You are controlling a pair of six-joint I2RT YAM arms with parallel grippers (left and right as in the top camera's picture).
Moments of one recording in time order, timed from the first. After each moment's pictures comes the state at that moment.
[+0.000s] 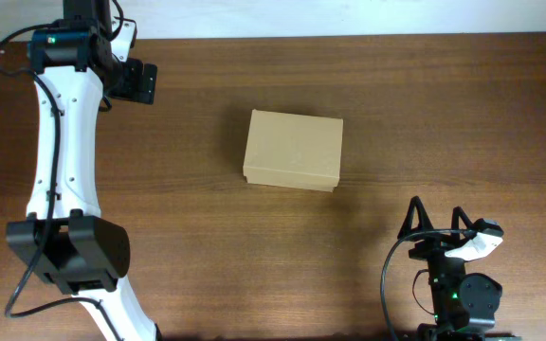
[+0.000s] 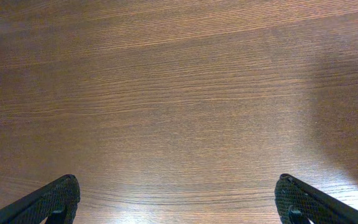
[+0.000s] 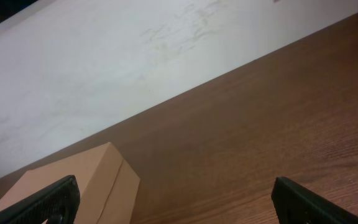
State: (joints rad) left arm 0.05 2.01 2.15 -1.25 -0.12 0.21; right arm -0.12 0.01 0.01 -0.07 -0.07 0.43
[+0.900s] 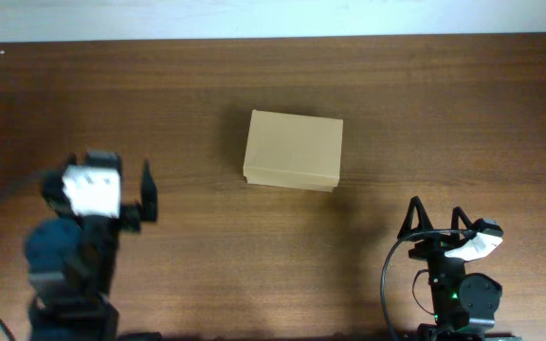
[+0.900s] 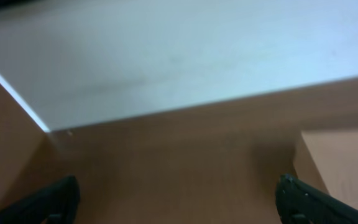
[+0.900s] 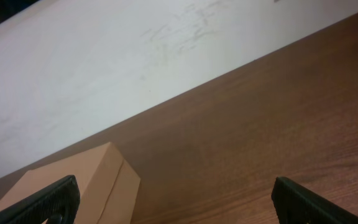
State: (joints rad) left arm 0.05 0.59 0.77 -0.42 0.02 0.20; right arm -0.12 0.01 0.01 -0.07 -0.07 0.43
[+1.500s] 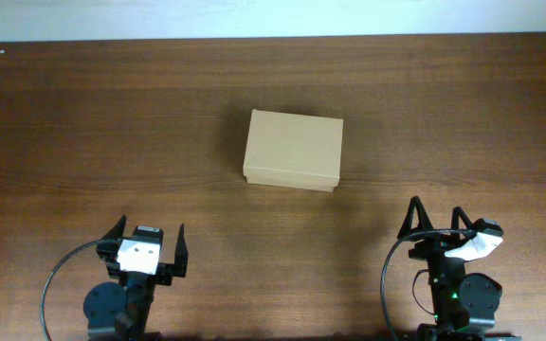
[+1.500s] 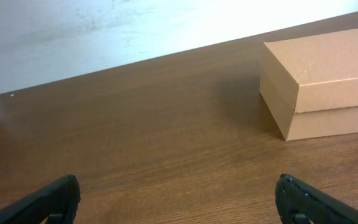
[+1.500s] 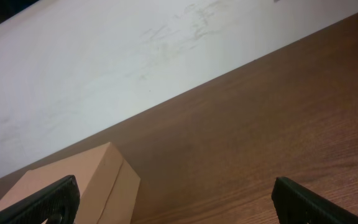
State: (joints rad) left arm 0.05 0.02 0.19 -0.41 0.12 0.20; right arm -0.12 0.01 0.01 -0.07 -0.07 0.43
